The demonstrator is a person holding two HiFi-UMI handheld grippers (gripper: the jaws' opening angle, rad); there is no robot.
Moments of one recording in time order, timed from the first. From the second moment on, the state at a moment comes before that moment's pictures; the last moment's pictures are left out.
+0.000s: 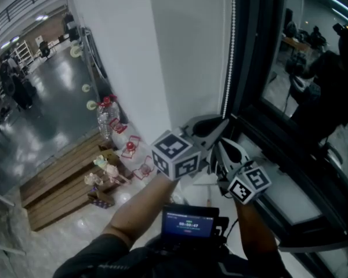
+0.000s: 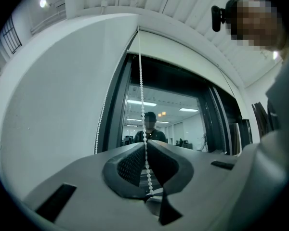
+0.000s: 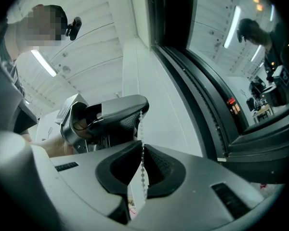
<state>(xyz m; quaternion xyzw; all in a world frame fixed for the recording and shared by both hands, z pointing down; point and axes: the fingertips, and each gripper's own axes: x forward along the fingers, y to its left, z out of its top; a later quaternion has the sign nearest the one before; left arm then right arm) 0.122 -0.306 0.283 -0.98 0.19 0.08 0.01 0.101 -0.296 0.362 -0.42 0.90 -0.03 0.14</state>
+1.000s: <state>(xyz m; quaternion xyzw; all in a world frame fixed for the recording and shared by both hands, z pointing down) 0.108 -0.314 0.330 -0.97 0.21 0.08 -0.02 0.127 -0.282 0.388 -0.44 0.90 -0.02 0.05</state>
